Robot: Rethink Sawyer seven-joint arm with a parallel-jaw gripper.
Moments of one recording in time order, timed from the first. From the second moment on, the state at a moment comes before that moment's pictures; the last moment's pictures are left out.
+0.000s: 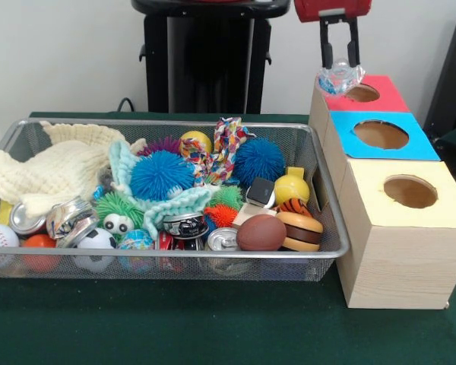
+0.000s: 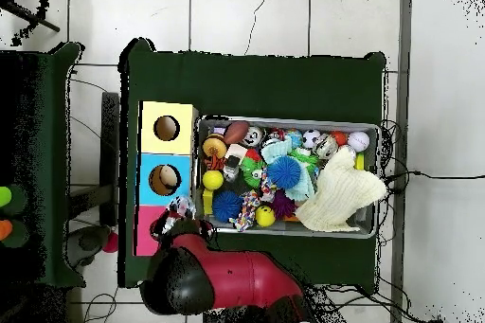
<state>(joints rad) -0.37 -1.07 0.38 2.33 -0.01 0.08 2.09</state>
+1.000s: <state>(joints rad) -0.10 -1.00 0.24 2.15 0.09 0.11 2.09</state>
